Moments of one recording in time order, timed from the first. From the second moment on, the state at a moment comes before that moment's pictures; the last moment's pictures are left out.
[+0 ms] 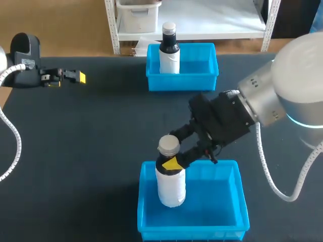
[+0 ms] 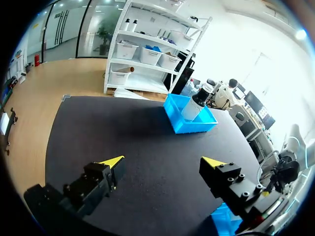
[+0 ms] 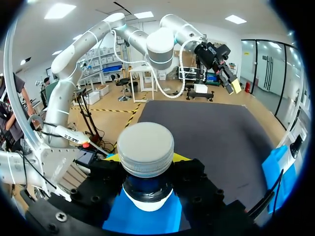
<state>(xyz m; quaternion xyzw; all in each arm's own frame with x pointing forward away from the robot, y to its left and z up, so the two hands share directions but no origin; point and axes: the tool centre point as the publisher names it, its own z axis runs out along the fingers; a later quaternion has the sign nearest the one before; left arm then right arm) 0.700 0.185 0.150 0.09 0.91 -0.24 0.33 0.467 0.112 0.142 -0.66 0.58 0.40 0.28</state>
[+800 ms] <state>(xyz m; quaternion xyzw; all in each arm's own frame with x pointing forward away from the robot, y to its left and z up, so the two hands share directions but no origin) 0.700 0.185 0.150 0.09 0.91 -0.24 0.33 0.472 0.108 0.131 -0.65 0.59 0.40 0.27</state>
